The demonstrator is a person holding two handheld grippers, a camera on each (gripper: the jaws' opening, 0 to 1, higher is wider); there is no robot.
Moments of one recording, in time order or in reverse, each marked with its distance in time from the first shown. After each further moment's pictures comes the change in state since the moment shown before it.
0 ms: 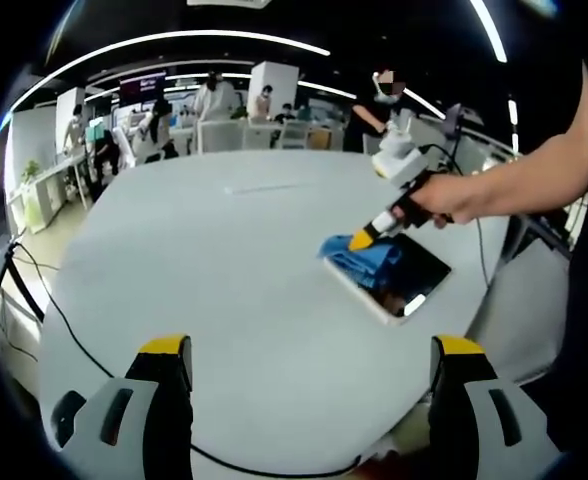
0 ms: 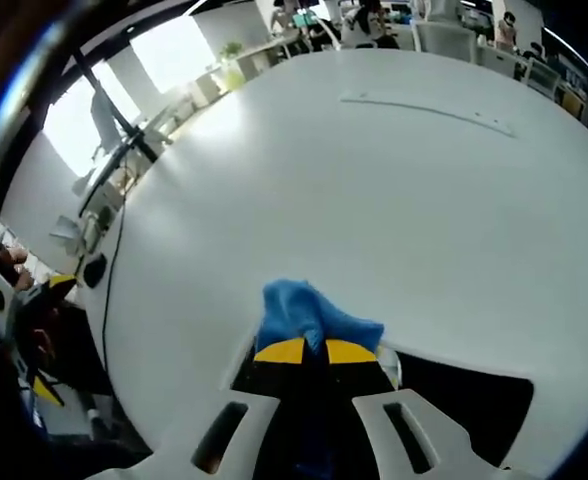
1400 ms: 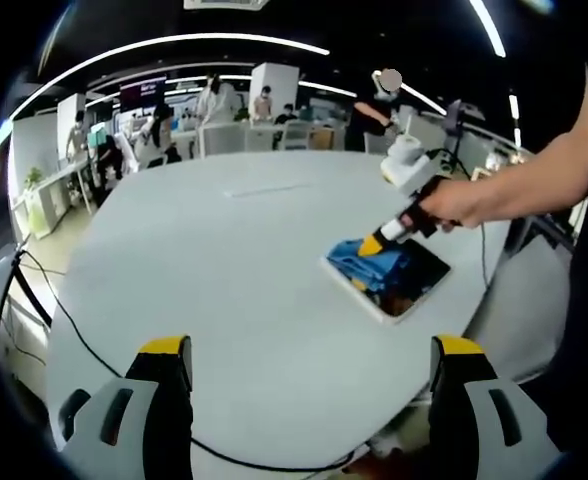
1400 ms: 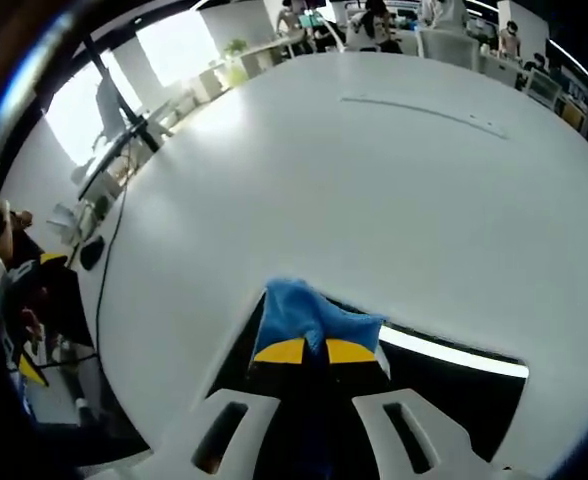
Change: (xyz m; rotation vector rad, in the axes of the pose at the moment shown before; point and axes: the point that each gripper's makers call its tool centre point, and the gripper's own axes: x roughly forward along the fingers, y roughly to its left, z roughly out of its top) left arm -0.009 -0.009 0.001 0.022 0.007 0.025; right arm -0.009 0.005 -0.022 -0.047 -0.006 -0.028
